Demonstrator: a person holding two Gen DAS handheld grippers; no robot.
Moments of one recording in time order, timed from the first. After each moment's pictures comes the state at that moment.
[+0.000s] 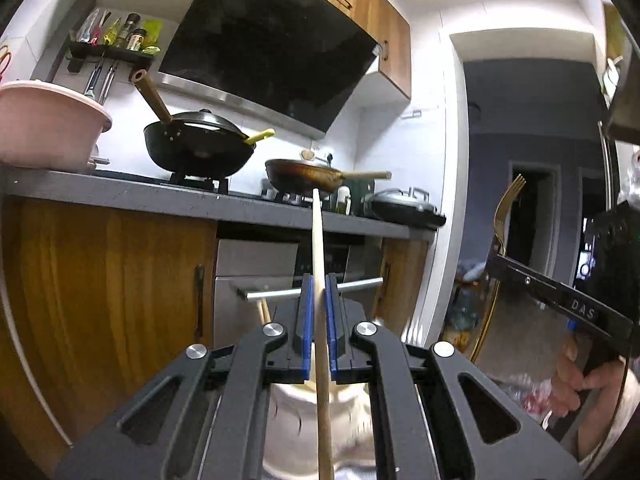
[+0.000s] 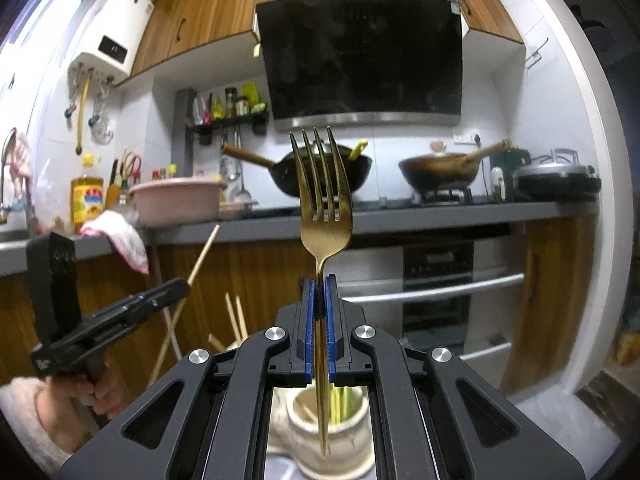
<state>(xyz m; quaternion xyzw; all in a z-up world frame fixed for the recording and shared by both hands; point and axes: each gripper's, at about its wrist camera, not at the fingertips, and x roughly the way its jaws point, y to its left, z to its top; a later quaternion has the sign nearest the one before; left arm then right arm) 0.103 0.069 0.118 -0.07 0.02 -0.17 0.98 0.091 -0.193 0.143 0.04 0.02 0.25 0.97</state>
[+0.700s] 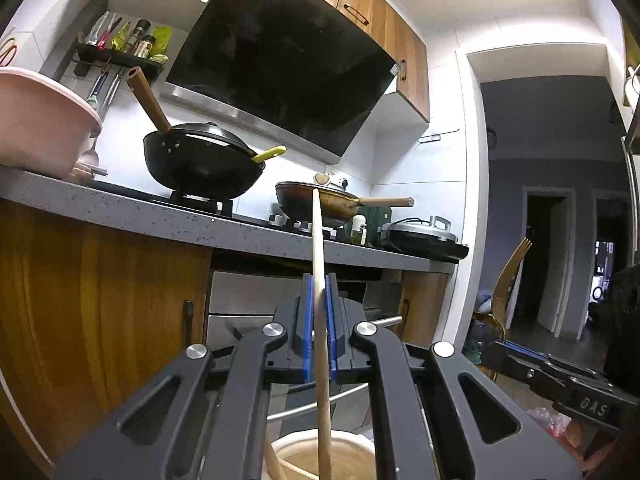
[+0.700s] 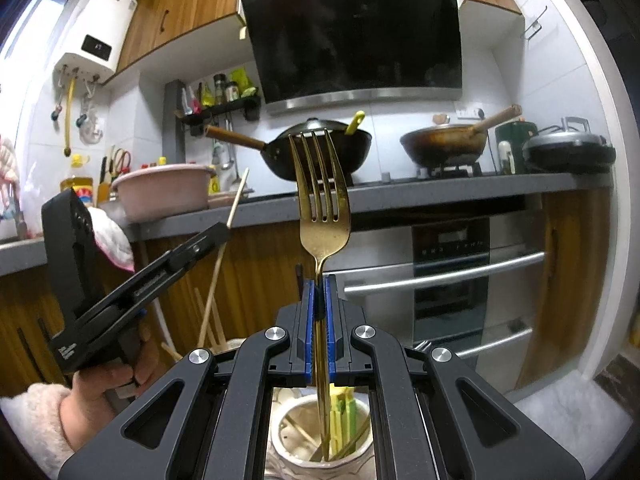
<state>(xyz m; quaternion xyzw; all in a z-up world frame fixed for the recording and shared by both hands) 0.175 0.048 0.113 -0.09 -0.03 -0.14 0.99 0.146 -0.177 0.109 0.05 0.06 0.25 0.96</state>
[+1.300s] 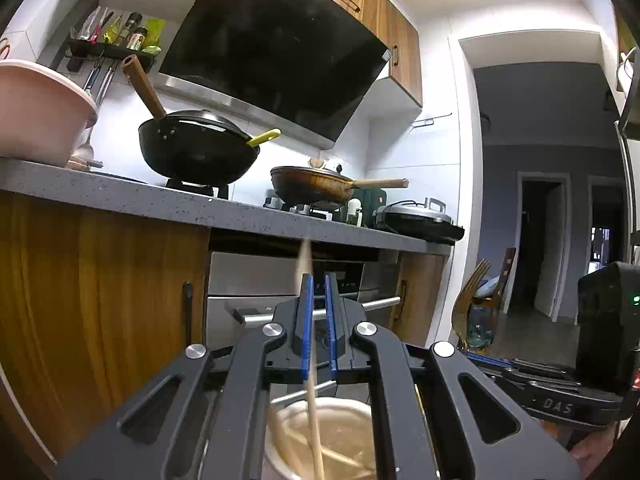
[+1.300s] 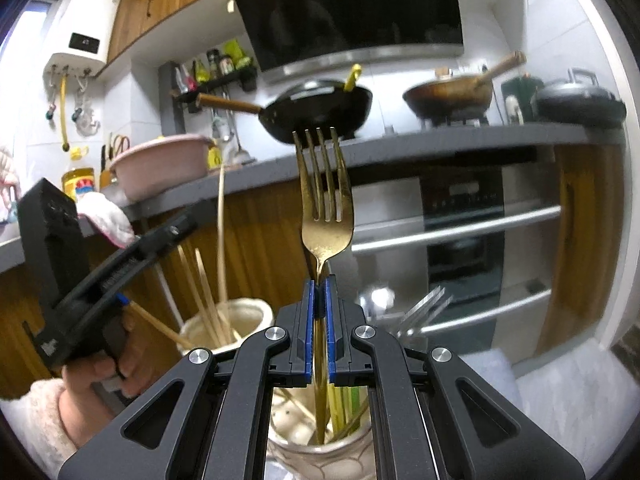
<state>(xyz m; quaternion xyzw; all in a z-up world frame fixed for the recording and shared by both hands) 0.168 0.051 0.095 -0.08 -0.01 -0.15 0.99 0.174 -0.178 0.075 0.07 0.14 0.28 0.95</state>
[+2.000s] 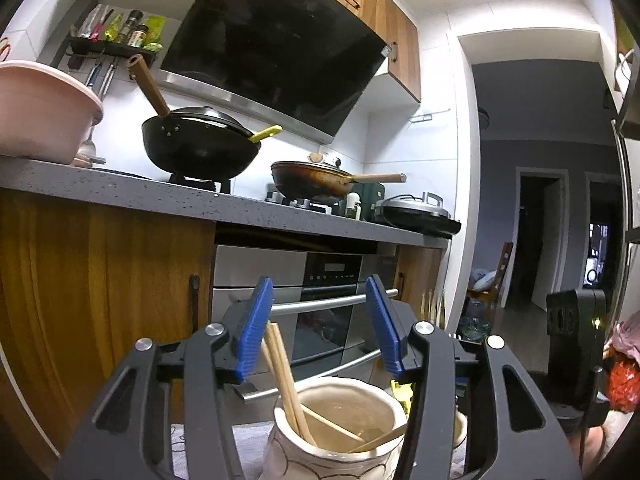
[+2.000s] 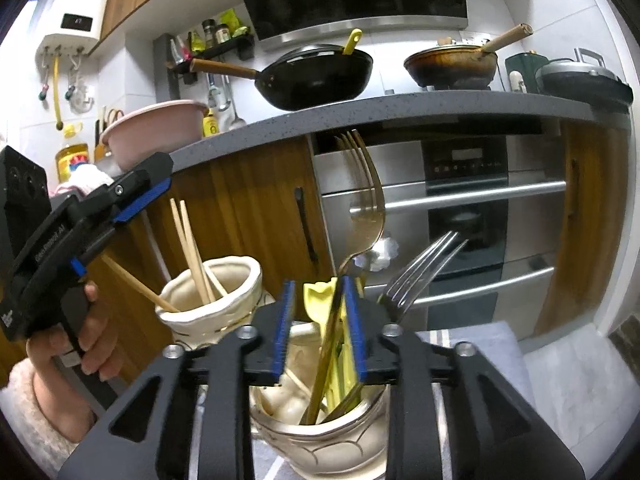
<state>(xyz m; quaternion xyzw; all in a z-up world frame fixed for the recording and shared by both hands) 0.152 0.060 0.095 -0.08 0.00 -0.15 0.99 0.180 -0.166 0.056 0.05 0.17 0.28 0.94</state>
